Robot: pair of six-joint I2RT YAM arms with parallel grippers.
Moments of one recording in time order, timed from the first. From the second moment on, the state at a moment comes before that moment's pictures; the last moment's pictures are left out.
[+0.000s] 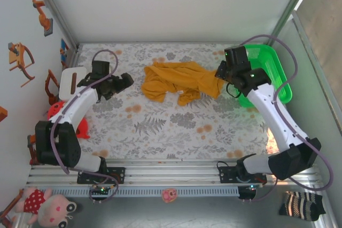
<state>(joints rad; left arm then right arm) -0.21 1.48 1.06 -0.53 0.16 -0.61 0.39 1.34 1.40 -0.84 0.24 0.61</state>
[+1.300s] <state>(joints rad) -0.31 2.20 1.64 -0.33 0.32 -1.04 0.29 1.35 1.38 -0.82 0.19 0.61</state>
